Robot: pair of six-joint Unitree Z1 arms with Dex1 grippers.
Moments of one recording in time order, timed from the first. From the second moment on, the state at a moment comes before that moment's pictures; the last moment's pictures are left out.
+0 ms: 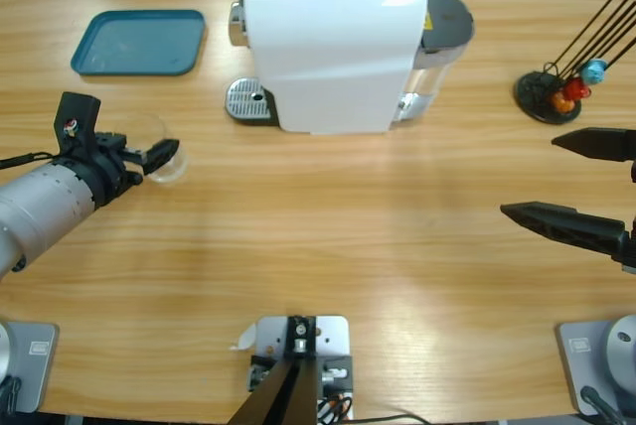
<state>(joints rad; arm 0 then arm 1) -1.18 1.63 -0.35 -0.38 0.72 -0.62 0.96 0.97 -0.70 0.44 -0.12 0.19</state>
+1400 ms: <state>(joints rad) -0.29 1.77 -0.66 -0.42 -0.85 0.65 0.97 0.90 -0.70 0.48 -0.19 0.15</state>
